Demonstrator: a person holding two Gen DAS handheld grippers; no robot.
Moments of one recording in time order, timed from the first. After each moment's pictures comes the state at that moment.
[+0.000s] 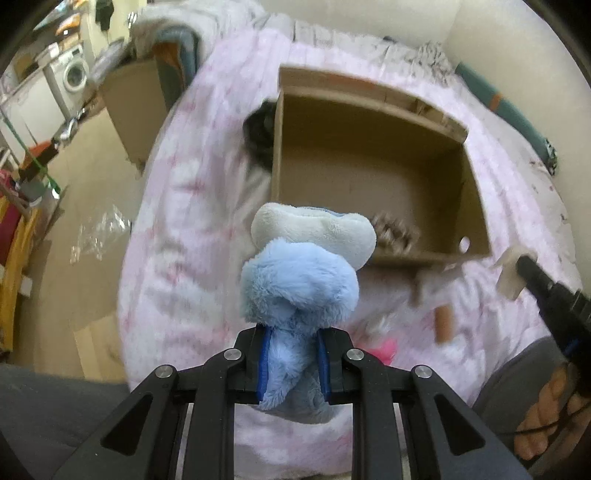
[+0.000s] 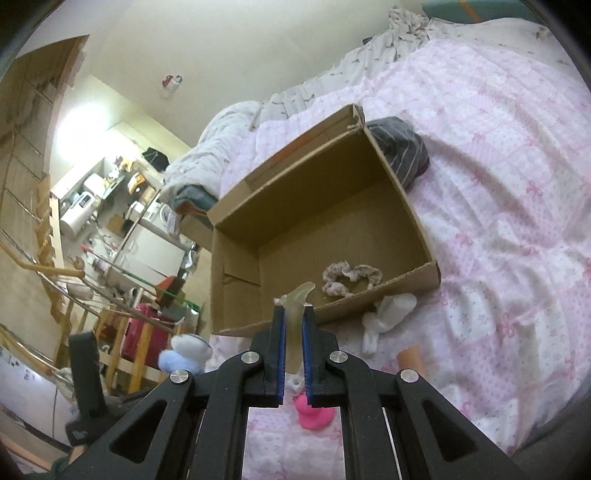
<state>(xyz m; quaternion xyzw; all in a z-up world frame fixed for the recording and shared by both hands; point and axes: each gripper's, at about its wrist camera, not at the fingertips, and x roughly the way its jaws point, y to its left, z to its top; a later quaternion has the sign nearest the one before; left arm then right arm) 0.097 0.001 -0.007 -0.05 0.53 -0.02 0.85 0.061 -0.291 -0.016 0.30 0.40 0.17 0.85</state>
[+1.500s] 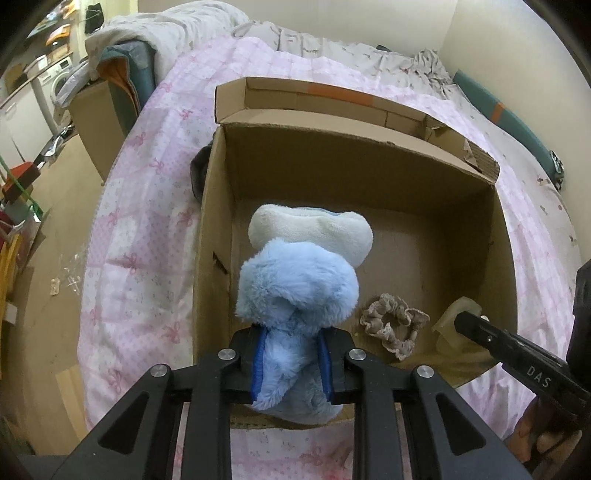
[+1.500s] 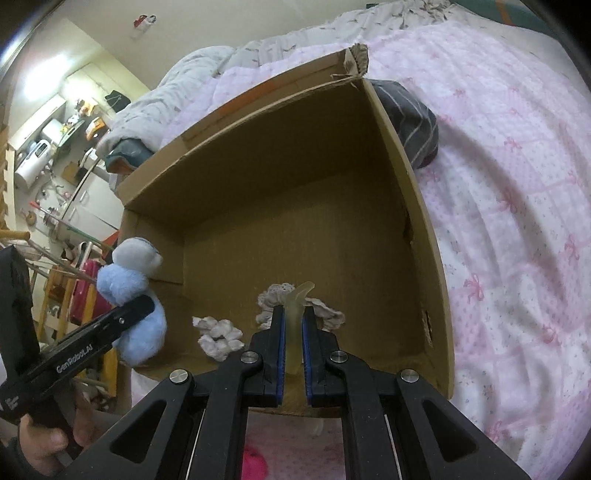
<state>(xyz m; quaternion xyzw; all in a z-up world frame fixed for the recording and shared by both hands) 0.213 -0.030 -0.053 -0.05 0.51 -0.04 0.86 0.177 -0.272 -0.068 0.19 0.51 0.13 0.83</state>
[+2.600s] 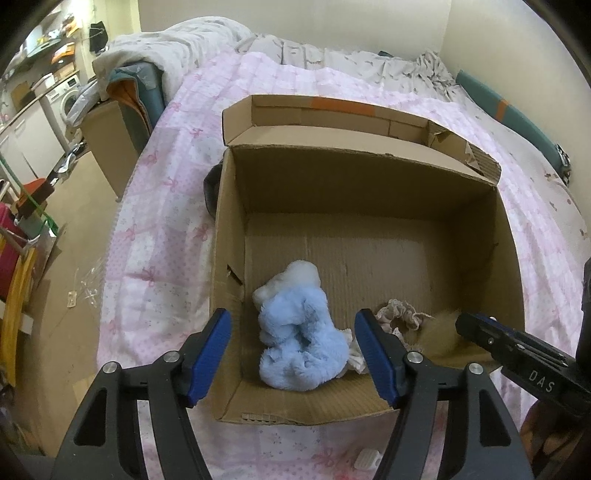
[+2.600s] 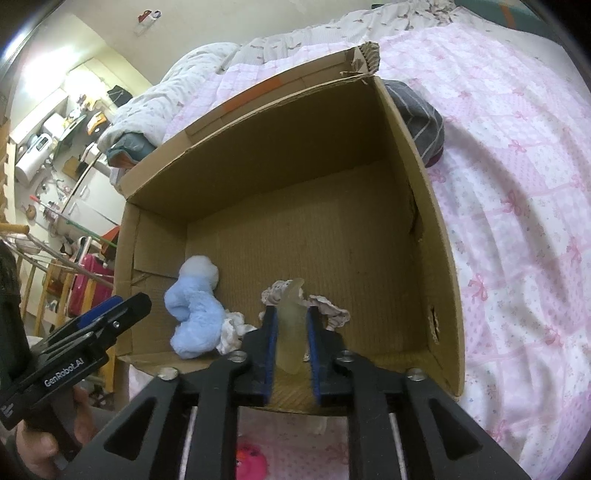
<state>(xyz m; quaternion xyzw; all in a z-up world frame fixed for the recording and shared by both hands) 0.209 -0.034 -0.042 -0.02 0.49 -0.01 0.87 0.179 -0.266 -0.067 0.18 0.51 0.13 0.83</state>
